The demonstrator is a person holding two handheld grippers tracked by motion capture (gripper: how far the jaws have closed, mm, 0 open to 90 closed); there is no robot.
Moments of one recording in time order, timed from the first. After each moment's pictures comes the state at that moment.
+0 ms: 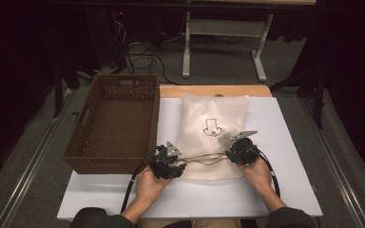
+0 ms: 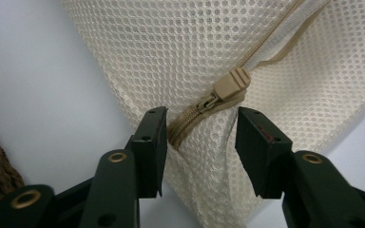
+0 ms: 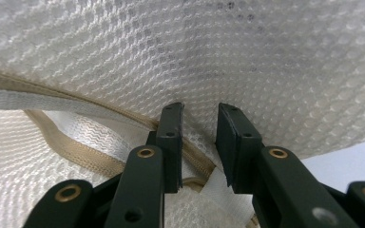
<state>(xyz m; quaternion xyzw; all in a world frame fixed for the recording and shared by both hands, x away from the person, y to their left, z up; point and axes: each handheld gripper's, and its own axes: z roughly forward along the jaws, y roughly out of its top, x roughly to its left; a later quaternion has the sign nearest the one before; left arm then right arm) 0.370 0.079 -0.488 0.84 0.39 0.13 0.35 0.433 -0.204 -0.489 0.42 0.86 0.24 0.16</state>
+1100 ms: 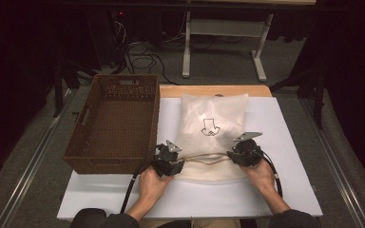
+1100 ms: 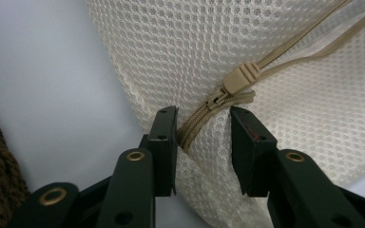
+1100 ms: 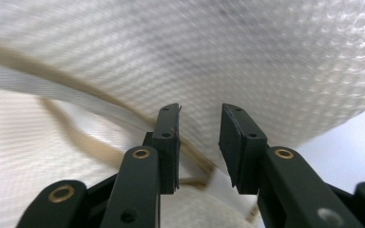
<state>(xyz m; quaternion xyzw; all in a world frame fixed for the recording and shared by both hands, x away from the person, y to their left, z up) 0.383 0.074 -0.500 0.83 0.44 0.13 0.32 0.418 -0.209 -0.475 0.40 0.86 0.27 0.17</state>
